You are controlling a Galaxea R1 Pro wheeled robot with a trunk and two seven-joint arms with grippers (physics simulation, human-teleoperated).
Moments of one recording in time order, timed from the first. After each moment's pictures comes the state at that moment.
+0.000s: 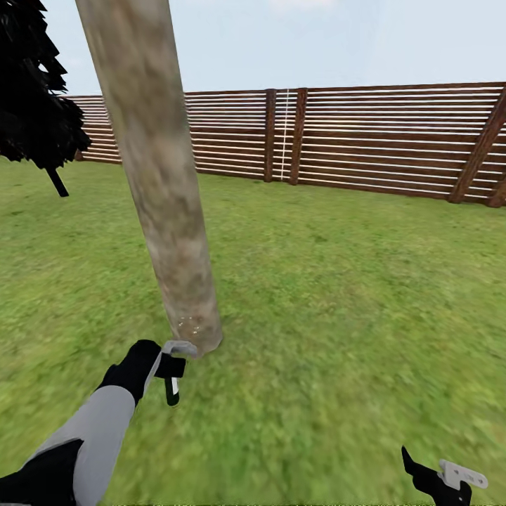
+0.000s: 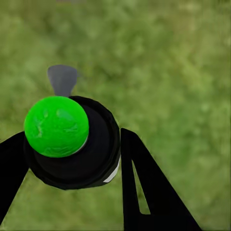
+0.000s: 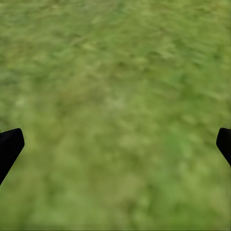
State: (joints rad) left arm -0.87 -0.03 0.32 -0.50 -0.48 0.72 -0.29; right arm -0.37 -0.21 -0.77 -0.25 0.22 -0.52 0.30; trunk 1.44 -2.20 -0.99
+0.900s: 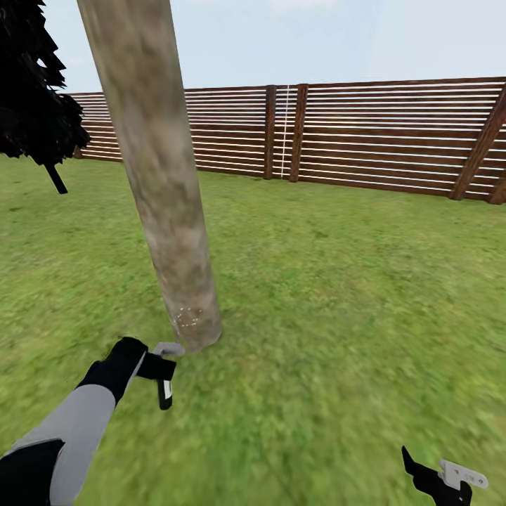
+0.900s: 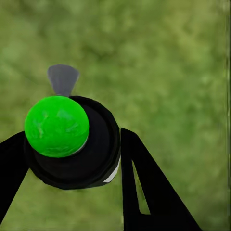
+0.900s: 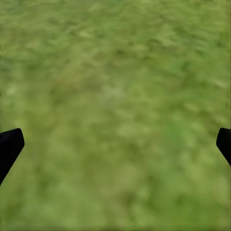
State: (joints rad) left arm -0.87 0.08 0.18 -0.50 -0.47 0.75 -0.52; right arm -0.37 -0.21 -0.77 -0.25 0.22 -0.52 0.29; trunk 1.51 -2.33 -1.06
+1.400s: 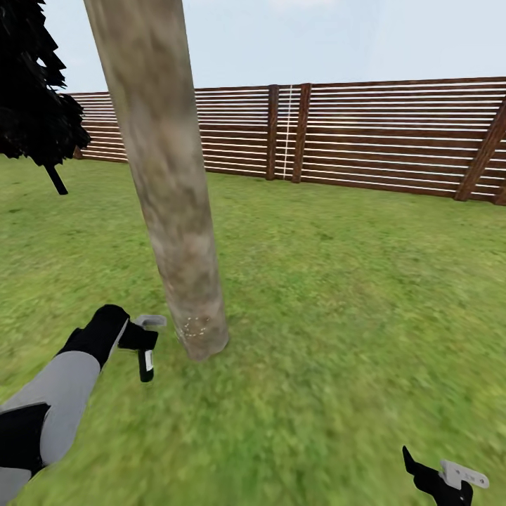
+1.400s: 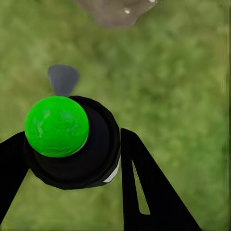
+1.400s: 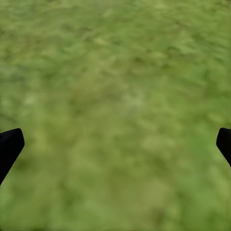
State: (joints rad) left arm -1.02 0.16 0.18 -0.50 -0.48 0.88 -0.53; right arm -0.37 -0.22 -0.77 -0.25 0.22 -0.52 0.29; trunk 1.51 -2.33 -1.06
